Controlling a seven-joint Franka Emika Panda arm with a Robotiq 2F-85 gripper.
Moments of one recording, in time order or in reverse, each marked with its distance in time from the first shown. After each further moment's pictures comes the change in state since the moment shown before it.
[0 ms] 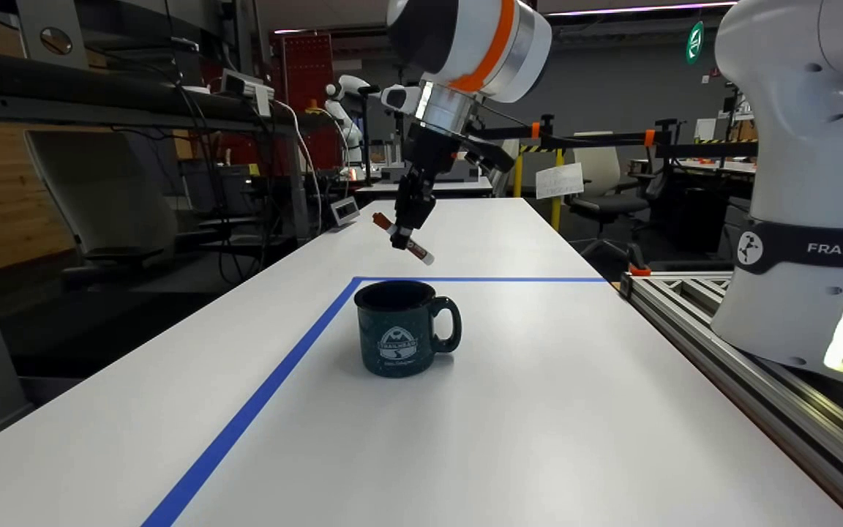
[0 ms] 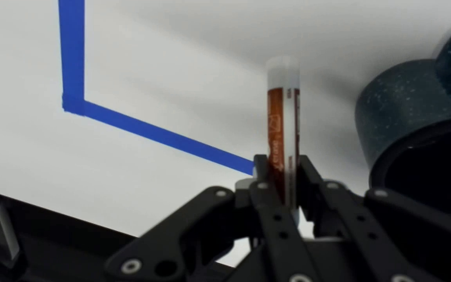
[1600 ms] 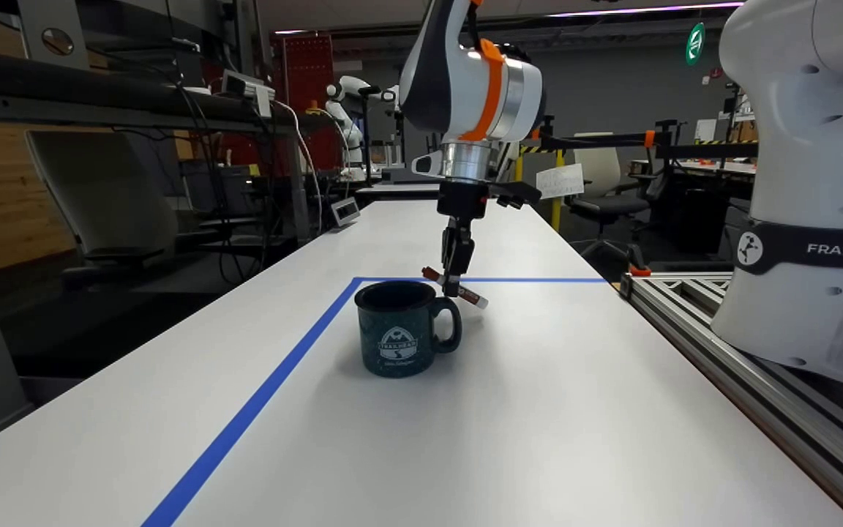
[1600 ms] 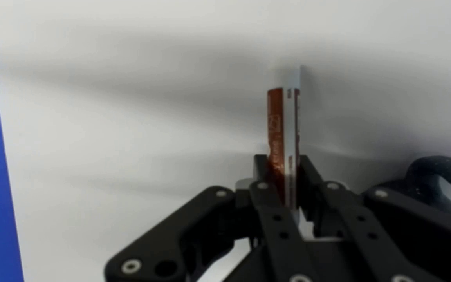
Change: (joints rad) arm -0.088 0.180 -0.052 0.030 0.041 -0.266 -0.003
